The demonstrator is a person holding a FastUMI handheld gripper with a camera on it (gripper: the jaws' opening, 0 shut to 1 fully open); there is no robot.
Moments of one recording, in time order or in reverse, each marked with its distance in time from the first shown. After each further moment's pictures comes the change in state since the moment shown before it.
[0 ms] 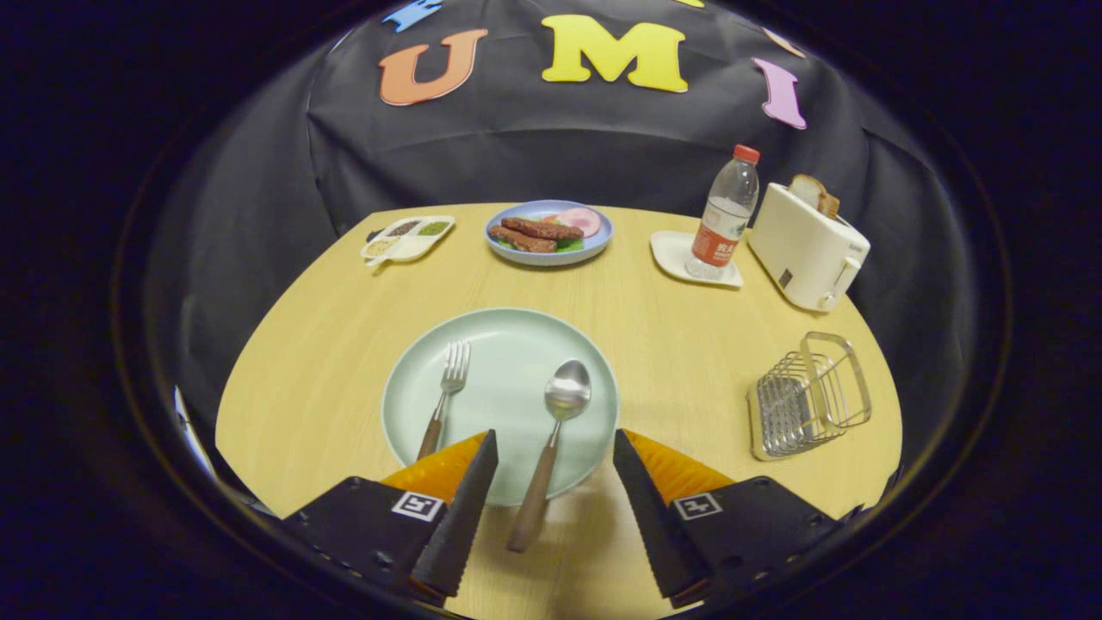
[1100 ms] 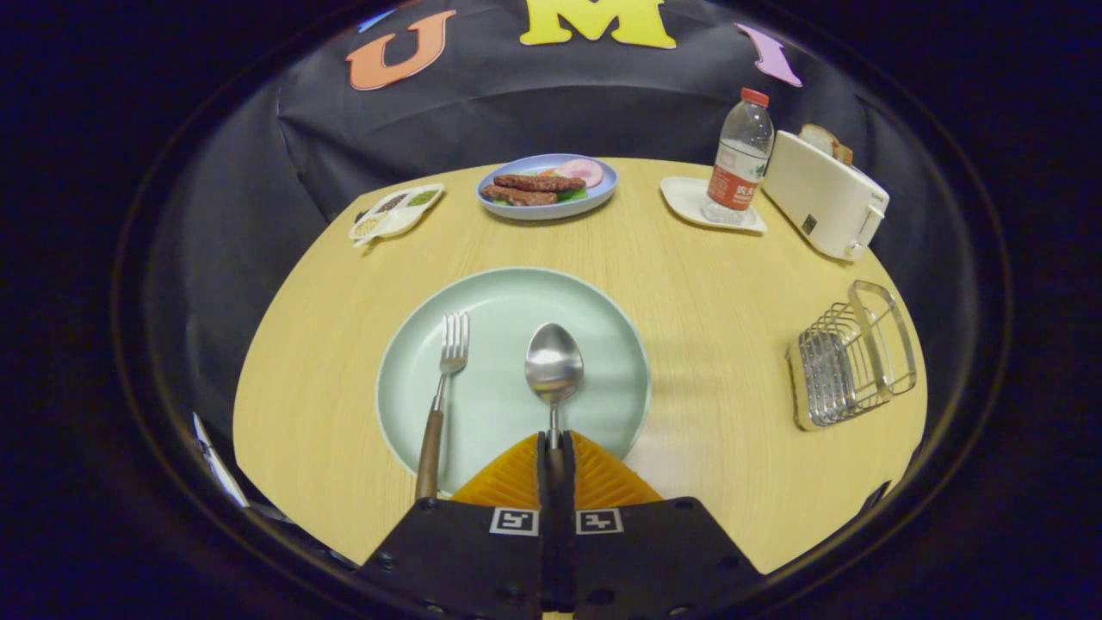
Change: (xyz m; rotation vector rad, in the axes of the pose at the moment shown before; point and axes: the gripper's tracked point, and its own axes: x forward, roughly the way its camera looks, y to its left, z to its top) arm 0.013 0.010 -0.015 0.075 0.144 0.055
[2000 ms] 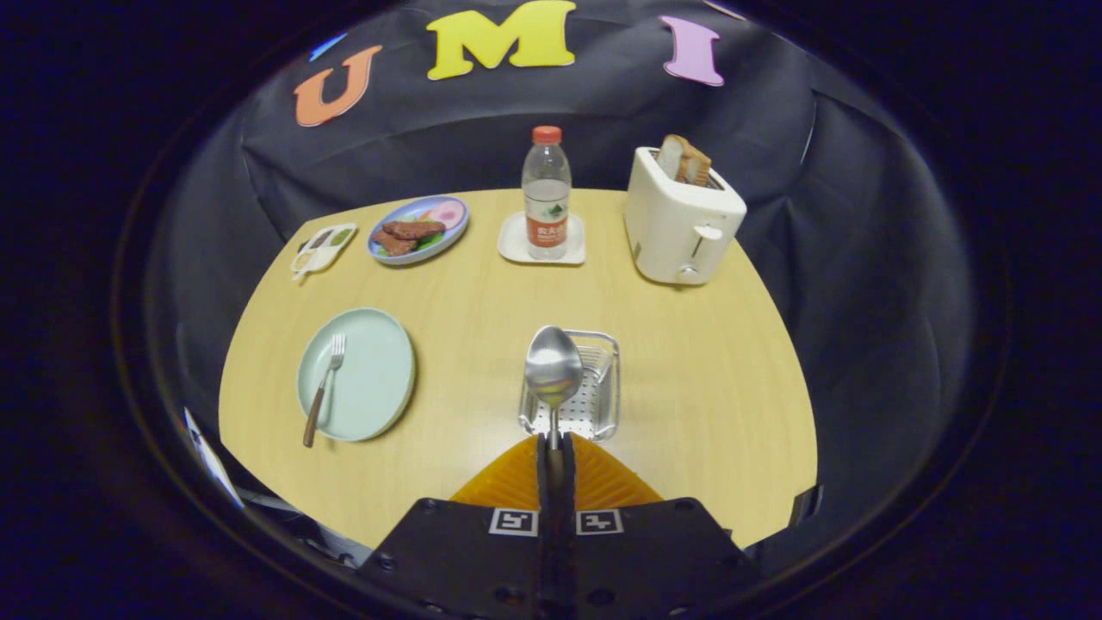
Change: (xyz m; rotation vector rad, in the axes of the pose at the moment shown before) arm -0.110 -0.222 0.032 0.028 0.030 -0.145
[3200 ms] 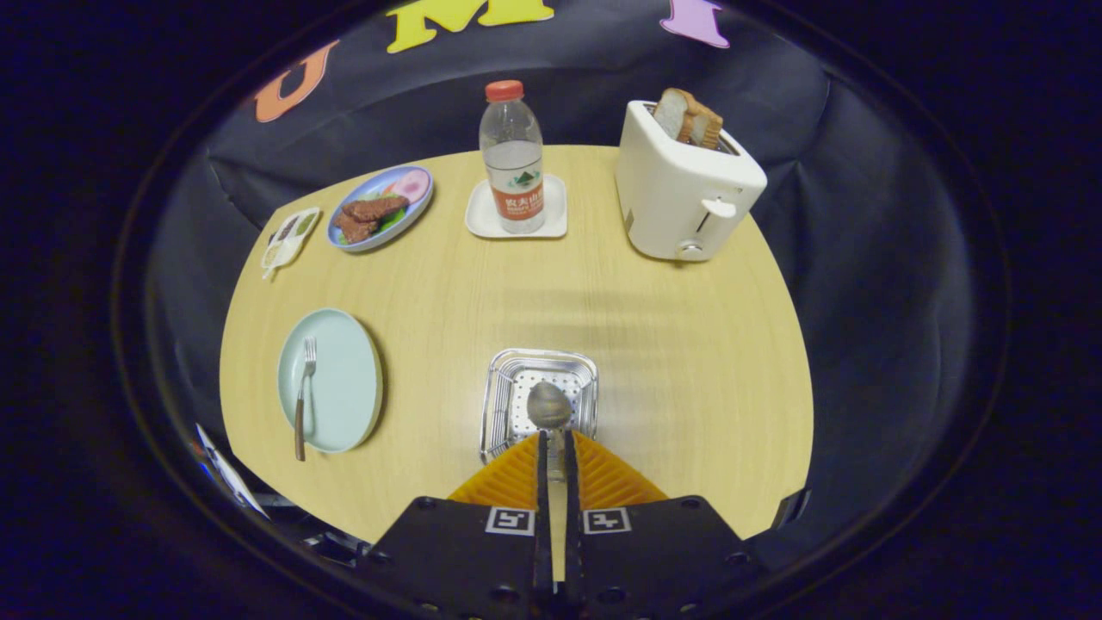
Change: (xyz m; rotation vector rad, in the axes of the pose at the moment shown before) arm 0.032 -0.006 0.037 0.009 0.161 -0.018
